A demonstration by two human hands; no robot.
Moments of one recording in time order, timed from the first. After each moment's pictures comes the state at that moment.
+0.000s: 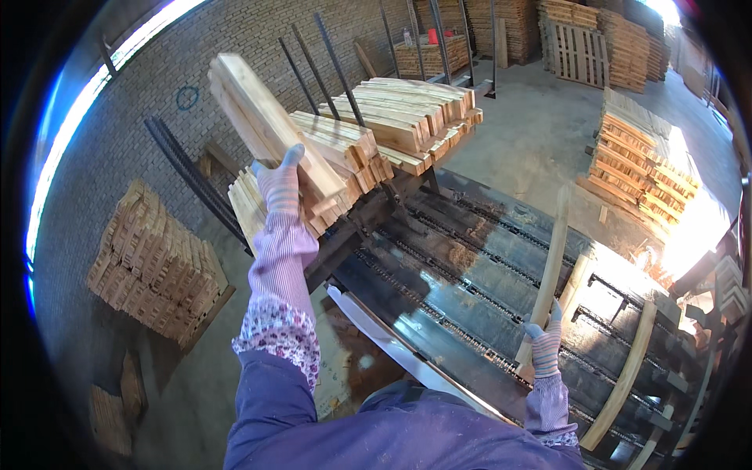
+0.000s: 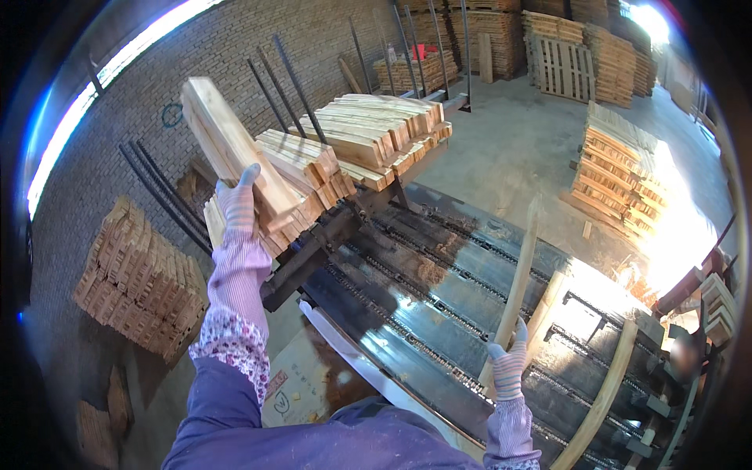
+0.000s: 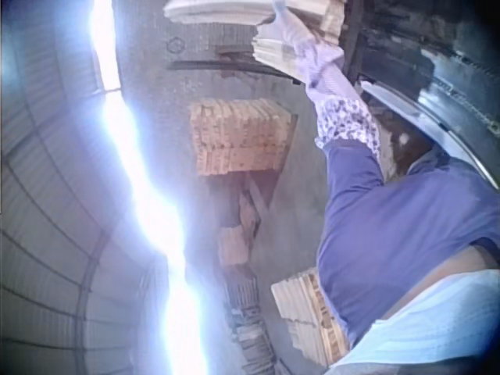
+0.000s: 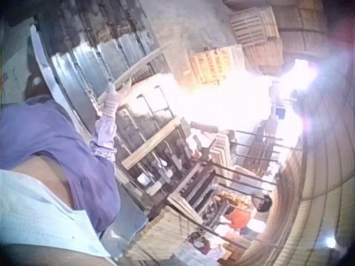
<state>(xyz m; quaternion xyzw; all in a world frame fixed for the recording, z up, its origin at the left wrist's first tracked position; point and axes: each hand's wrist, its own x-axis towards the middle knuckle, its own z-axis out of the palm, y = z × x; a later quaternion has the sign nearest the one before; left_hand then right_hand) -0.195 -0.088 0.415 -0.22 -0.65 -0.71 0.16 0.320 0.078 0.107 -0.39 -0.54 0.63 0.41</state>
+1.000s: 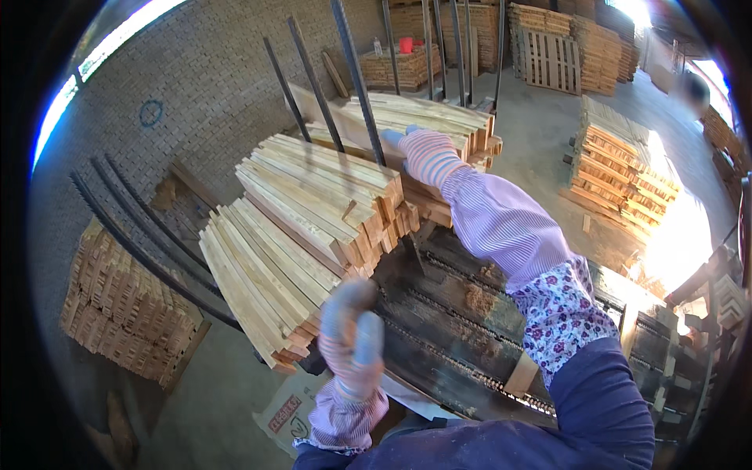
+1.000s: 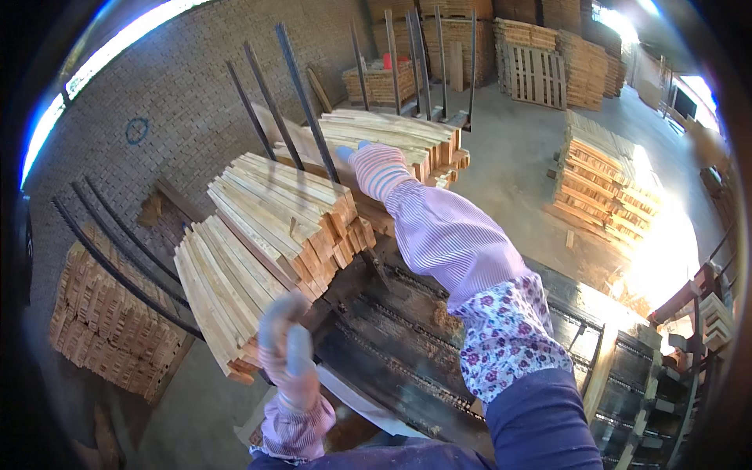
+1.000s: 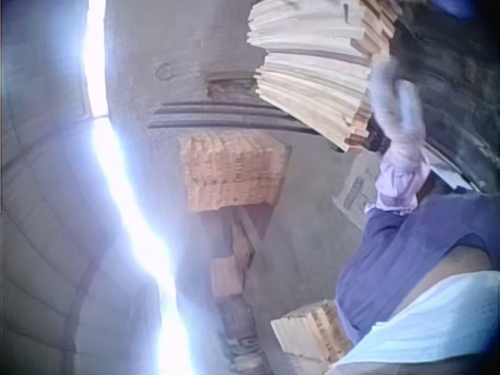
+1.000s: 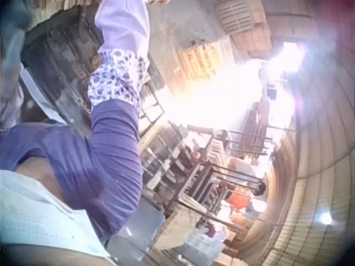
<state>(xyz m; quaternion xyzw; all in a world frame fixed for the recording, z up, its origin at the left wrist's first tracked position) -0.127 -0.110 0.296 -0.40 -0.48 -0.78 0.00 -0.217 0.218 0.394 -0.19 -0.97 -0.04 0.15</state>
